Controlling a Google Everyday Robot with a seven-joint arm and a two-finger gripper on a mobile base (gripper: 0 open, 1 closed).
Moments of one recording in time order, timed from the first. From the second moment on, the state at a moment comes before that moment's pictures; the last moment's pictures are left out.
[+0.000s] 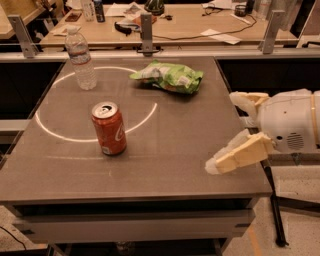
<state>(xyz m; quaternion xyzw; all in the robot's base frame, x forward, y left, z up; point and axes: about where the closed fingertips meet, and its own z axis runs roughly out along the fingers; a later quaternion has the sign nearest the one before) 0.435 -0.124 0.935 -0.49 0.72 0.22 0.44</state>
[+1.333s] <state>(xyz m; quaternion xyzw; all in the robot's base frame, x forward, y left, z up) 0.477 -0.035 0.885 -0.51 0.67 0.28 0.45</state>
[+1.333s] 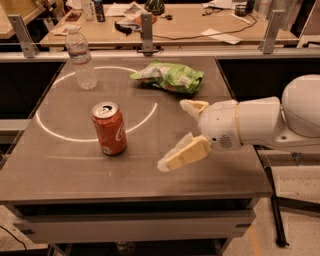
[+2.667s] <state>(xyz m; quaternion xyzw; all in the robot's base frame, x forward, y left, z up) 0.494 0.020 0.886 -0.52 0.64 0.32 0.47</state>
